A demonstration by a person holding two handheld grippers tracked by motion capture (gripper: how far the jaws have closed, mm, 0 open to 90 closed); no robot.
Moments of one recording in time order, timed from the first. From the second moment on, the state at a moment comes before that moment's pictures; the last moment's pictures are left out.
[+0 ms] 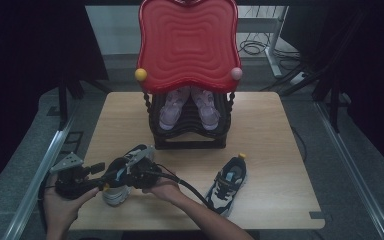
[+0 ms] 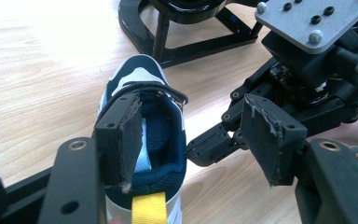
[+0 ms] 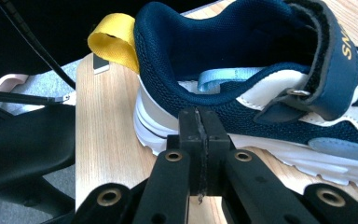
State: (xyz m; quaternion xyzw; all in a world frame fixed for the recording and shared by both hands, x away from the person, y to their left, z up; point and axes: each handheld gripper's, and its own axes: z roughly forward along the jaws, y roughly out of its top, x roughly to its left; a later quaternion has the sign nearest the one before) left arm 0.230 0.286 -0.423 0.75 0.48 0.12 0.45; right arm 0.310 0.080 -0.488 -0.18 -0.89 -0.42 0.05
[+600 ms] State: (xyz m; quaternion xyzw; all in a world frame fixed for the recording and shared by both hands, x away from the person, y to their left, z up) left arm 0.229 0.285 -0.422 0.75 0.48 0.13 0.45; right arm 0.293 0.023 -0.456 -0.19 -0.87 -0.45 0.02
